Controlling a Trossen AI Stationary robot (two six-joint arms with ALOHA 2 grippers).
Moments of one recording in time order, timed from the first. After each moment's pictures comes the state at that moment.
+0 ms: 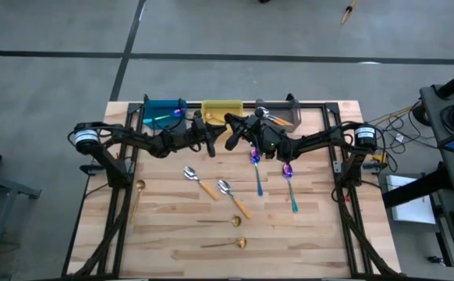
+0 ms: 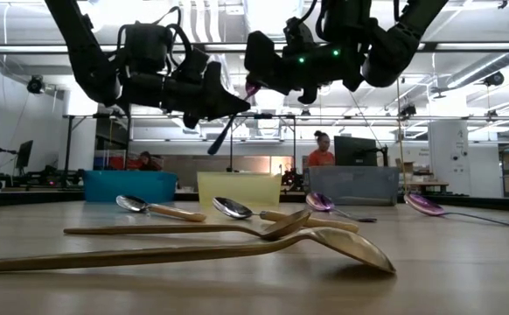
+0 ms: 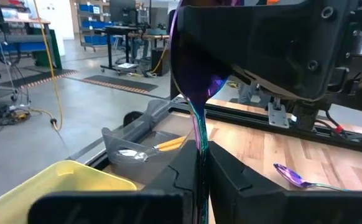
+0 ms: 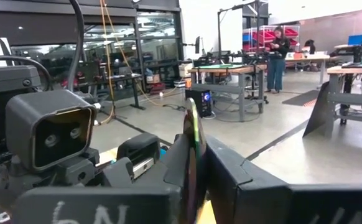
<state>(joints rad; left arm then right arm) 0.35 1.63 0.58 1.05 -0.02 -0.07 -0.17 1.80 0.92 1.05 0.51 0.02</state>
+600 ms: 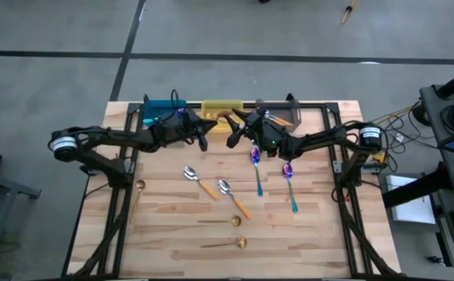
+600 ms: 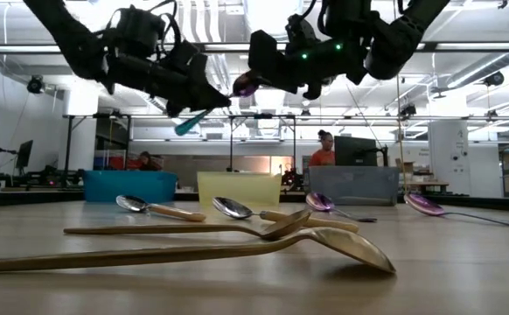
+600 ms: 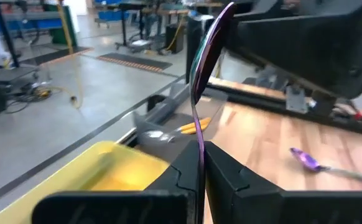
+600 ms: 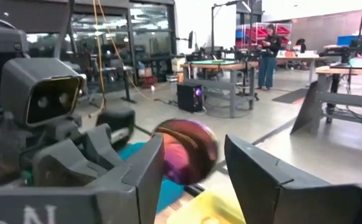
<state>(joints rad) 0.41 1.40 0.58 0.69 -0.02 -0.06 -0.18 1.75 0.92 0.97 0.53 0.00</state>
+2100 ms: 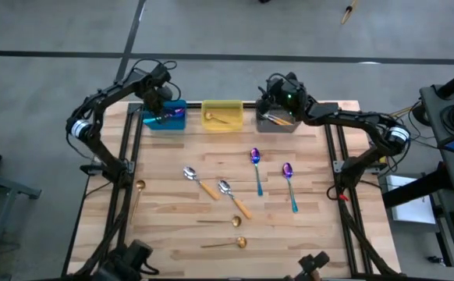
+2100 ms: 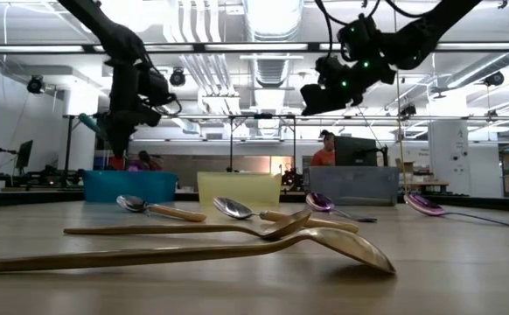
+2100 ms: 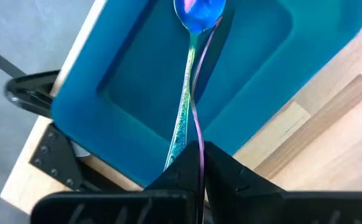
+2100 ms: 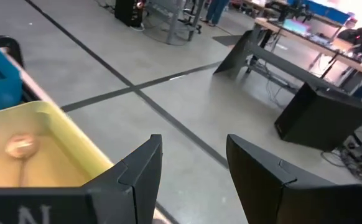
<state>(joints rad) 1.05 1.65 1.28 -1.13 -0.12 0.40 -0.65 1.50 0.92 0.34 0.28 -0.22</state>
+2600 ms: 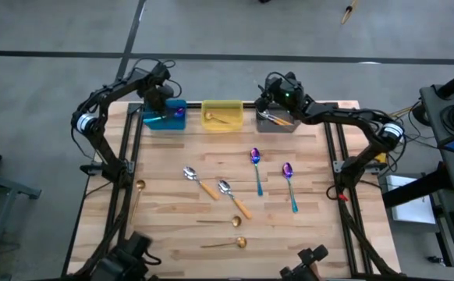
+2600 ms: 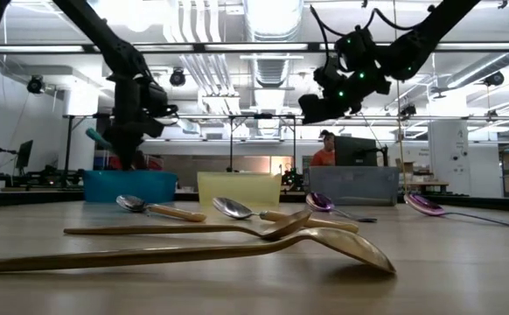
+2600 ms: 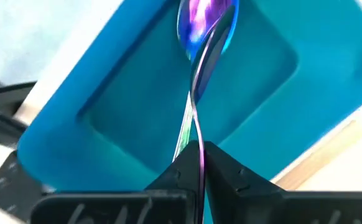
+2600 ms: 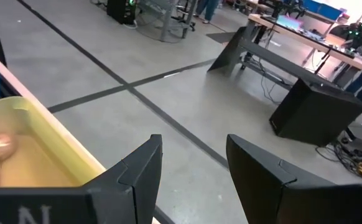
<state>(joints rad) 1.10 1.73 1.28 -1.02 0.00 0.35 -0.69 1.57 0.92 0.41 0.28 -0.22</state>
